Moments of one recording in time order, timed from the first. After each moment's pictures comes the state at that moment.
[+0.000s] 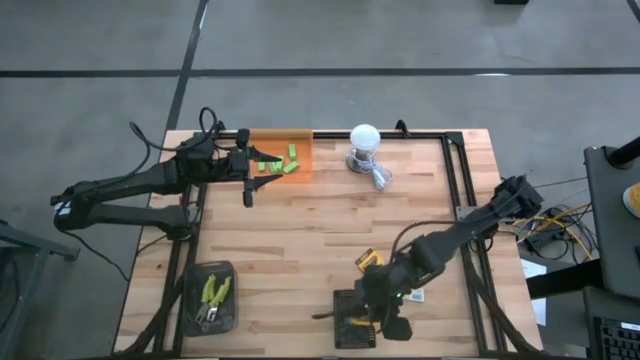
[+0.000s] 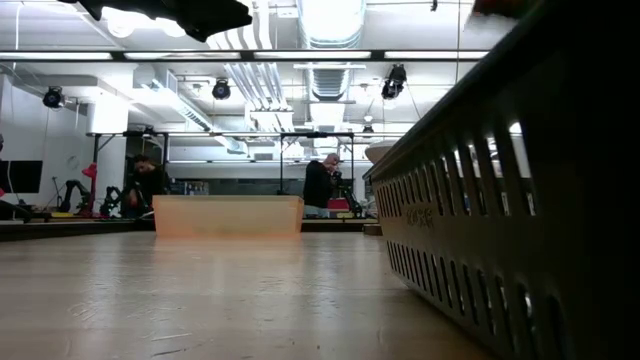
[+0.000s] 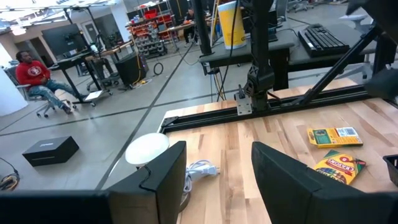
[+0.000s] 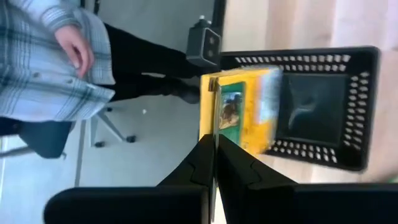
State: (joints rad) left arm 0.30 0.83 0.76 0.01 0.16 0.28; right arm 0.53 1.69 1.47 -0.71 -0.32 0.62
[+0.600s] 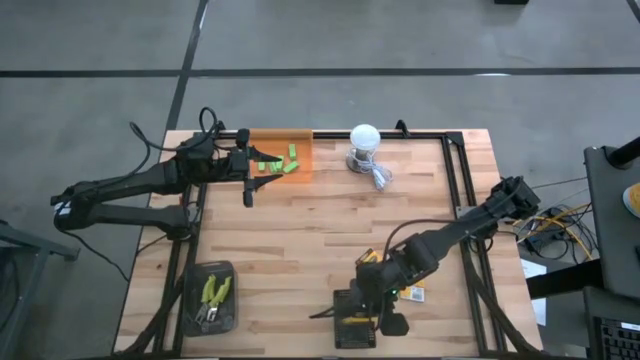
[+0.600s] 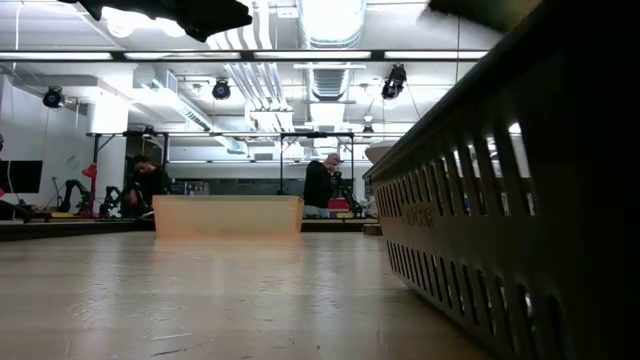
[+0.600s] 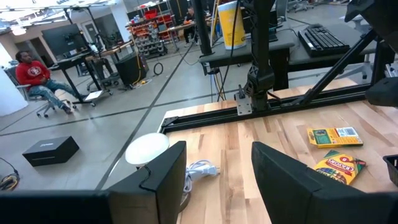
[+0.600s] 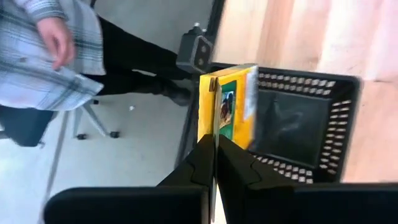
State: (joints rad) left arm 0.30 0.83 0.76 0.01 0.16 0.28; right arm 0.50 1.72 1.46 -0.69 -0.32 0.47
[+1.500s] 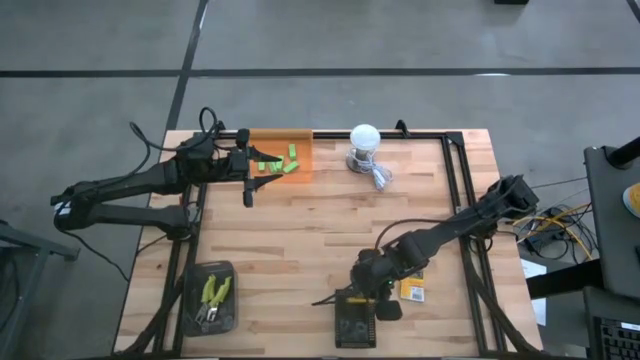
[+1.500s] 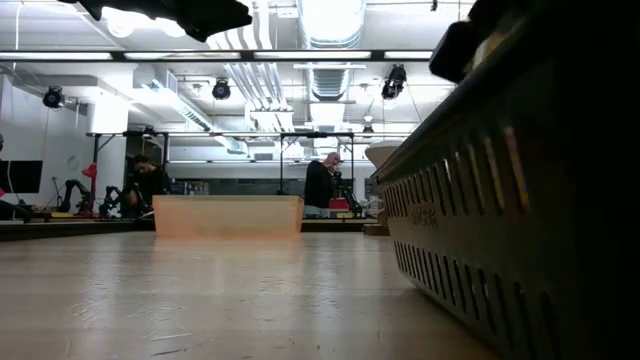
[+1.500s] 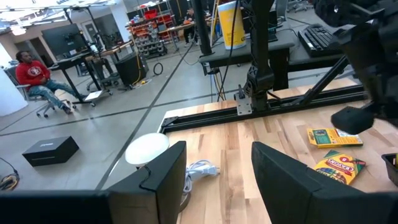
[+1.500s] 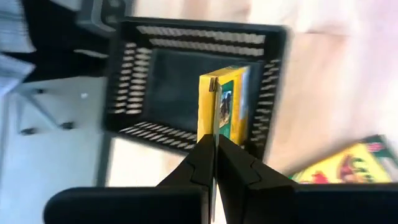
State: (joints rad) left arm 0.30 0.83 0.76 0.01 0.16 0.28; right arm 0.45 1.72 1.29 -0.66 -0.23 0.40
